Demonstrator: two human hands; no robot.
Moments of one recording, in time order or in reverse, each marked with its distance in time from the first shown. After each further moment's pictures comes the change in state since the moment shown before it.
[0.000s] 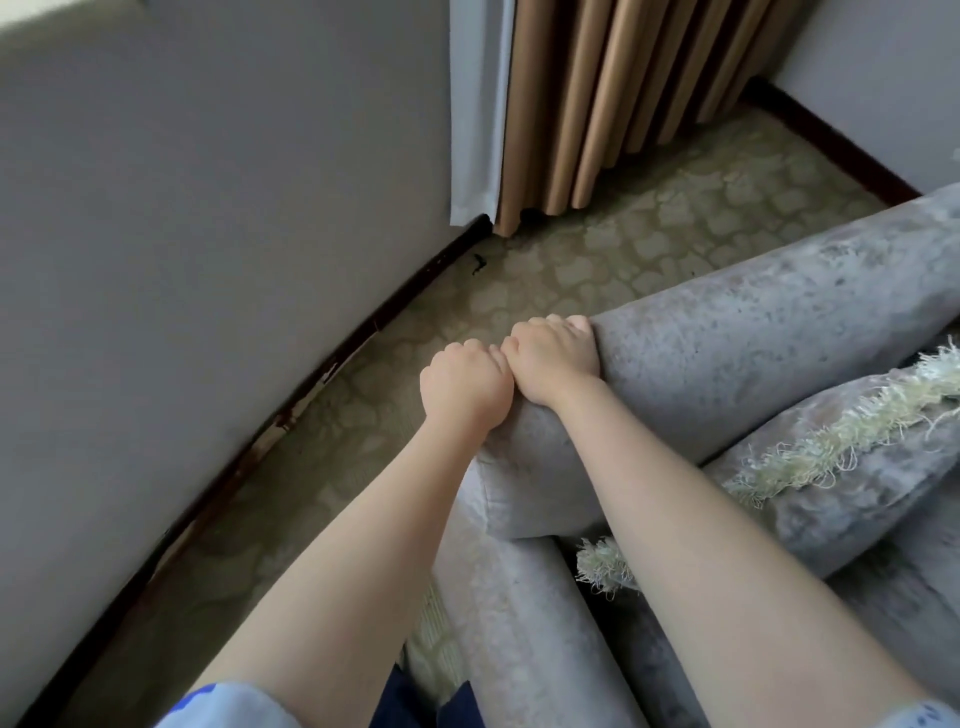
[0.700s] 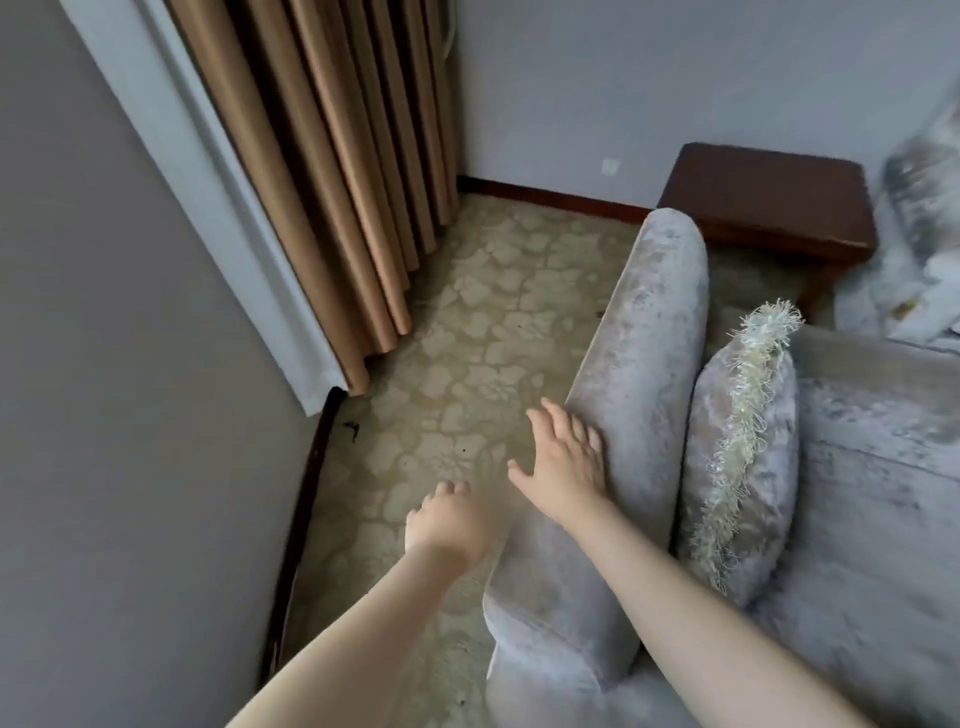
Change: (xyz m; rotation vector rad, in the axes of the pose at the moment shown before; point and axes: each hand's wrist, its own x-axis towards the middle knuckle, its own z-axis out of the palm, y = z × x) left_hand 0.111 -0.011 -0.046 0.359 -0.506 0.604; right_hand 0.021 -0.002 -0.014 0.171 0.298 0.755
